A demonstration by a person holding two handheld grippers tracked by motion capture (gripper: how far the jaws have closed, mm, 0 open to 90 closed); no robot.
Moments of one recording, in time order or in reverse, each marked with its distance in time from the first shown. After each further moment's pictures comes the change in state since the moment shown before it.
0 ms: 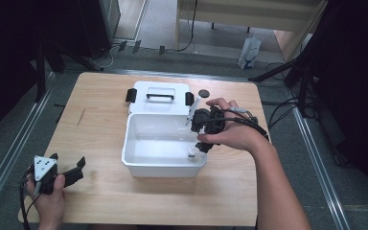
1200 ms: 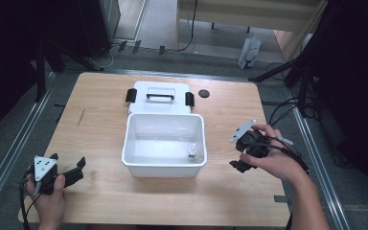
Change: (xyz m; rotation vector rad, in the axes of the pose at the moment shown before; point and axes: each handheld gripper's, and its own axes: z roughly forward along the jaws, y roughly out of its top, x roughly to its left) left arm 0.000 0.000 0.000 -0.001 -0.001 0.005; right arm 0.017 -0.132 0.013 -0.051 0.002 0.253
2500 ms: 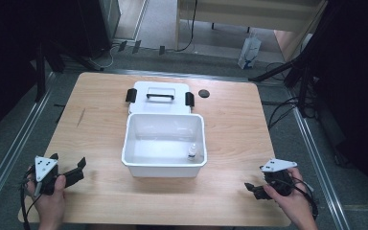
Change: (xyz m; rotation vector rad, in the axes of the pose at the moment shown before) left arm -0.001 0.000 0.000 0.001 0.003 0.014; right arm 0.030 -0.136 0.047 -0.291 -0.040 0.371
